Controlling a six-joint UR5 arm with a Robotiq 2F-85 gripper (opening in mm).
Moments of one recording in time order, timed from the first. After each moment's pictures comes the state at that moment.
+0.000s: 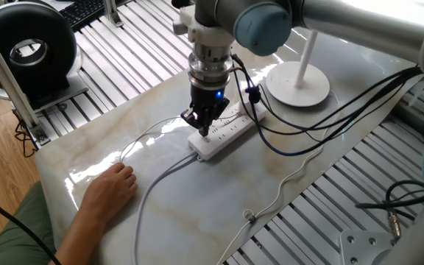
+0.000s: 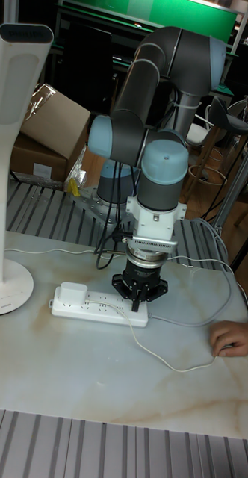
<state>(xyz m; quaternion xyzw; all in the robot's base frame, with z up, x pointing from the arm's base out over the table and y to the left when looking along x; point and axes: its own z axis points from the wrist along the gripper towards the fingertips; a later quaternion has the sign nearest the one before) 0.521 0.079 0.036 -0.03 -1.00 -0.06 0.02</state>
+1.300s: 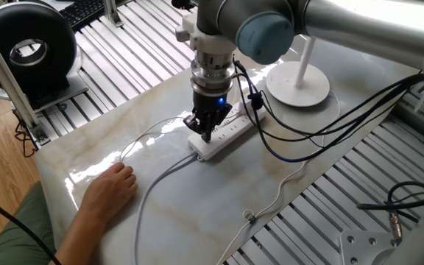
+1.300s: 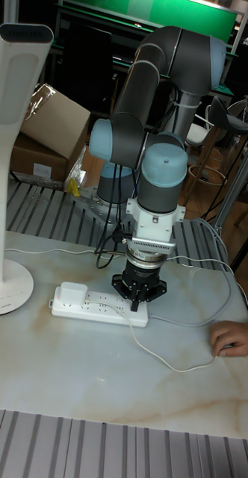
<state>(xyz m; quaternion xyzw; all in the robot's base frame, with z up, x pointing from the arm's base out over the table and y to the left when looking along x) 0.513 0.079 0.027 -0.04 -1.00 -0.06 0.02</state>
